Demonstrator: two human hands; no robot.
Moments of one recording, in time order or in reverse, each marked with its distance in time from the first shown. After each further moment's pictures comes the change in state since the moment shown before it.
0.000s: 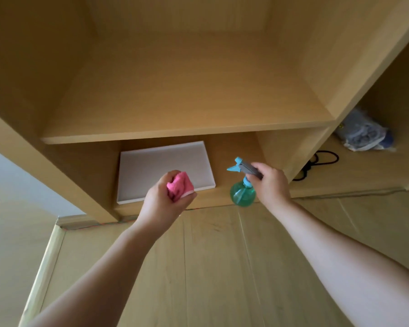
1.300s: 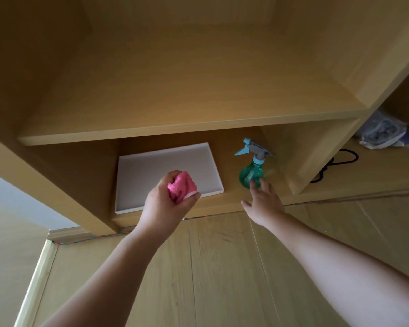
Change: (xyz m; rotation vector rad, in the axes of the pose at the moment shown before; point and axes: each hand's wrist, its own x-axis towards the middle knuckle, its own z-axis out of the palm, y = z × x) left_hand 0.025 -0.032 0.004 -0.026 0.033 0.045; right_hand 0.019 0.064 0.098 -0.647 -0.342 0.052
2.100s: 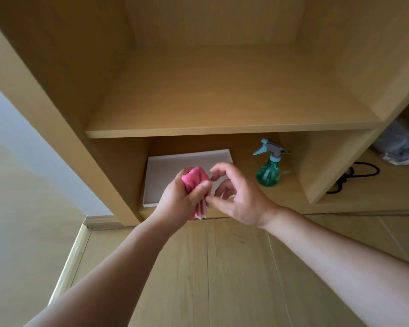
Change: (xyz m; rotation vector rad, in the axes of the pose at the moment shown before) left_hand -0.019 0.028 -0.030 -0.119 -0.068 -0.011; right_hand -0.094 -0.103 -0.111 0.966 0.062 -0.775
